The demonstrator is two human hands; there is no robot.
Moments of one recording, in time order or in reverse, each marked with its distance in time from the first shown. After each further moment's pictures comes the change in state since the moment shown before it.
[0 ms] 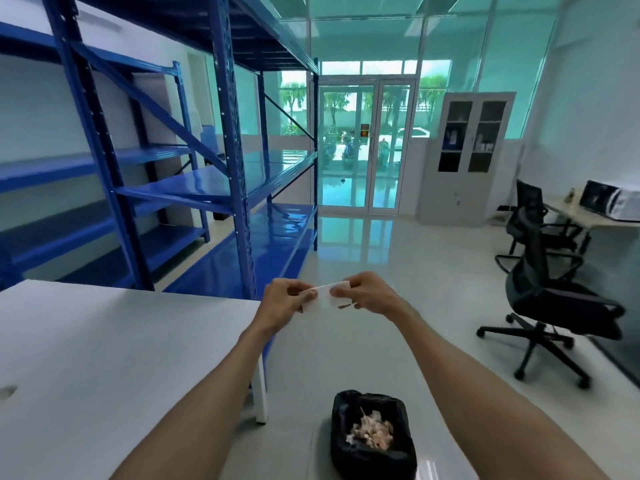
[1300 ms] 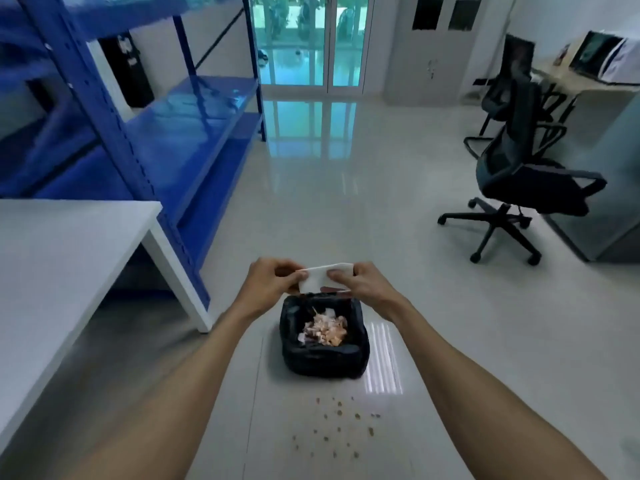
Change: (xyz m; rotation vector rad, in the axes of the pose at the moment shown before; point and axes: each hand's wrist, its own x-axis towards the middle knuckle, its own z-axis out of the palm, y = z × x) left_hand 0.051 -0.202 0.261 -0.133 -0.235 -0.227; right_hand 0.026 0.356 0.038 0.388 0.018 0.349
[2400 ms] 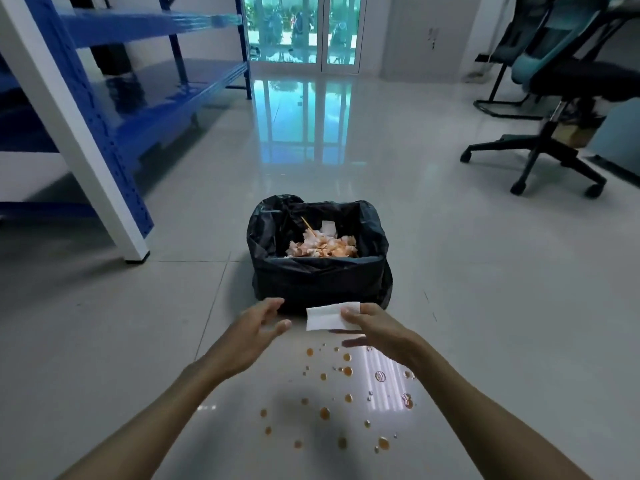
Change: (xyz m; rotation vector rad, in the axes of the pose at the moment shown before) left_hand -0.042 -0.621 0.218 0.359 -0.135 -0.011; right_hand 0.101 0.633 0.122 0.143 -0.090 0.155
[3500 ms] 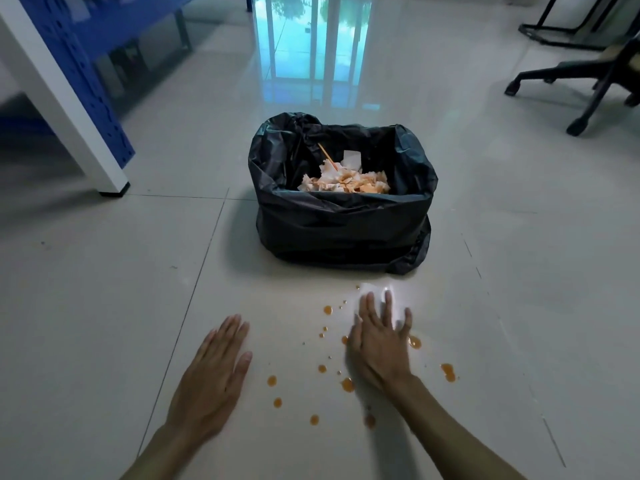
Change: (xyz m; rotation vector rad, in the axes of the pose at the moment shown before) left_hand -0.046 -0.202 0.098 0.463 0.138 -0.013; right_hand 0.075 0.180 0.056 -1.237 0.482 -0.165
